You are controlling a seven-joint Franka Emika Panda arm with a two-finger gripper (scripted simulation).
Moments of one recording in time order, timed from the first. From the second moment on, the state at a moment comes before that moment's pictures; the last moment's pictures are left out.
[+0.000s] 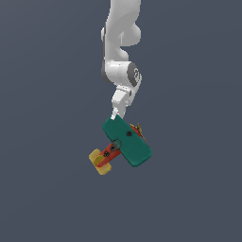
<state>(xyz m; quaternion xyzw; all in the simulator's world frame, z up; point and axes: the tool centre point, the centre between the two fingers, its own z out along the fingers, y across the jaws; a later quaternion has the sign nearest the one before) -0.060 -0.035 0.159 0.65 0.45 0.31 0.52</state>
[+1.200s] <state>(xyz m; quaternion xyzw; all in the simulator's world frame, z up) 0.038 0.104 0.245 0.65 0.45 0.31 0.52</state>
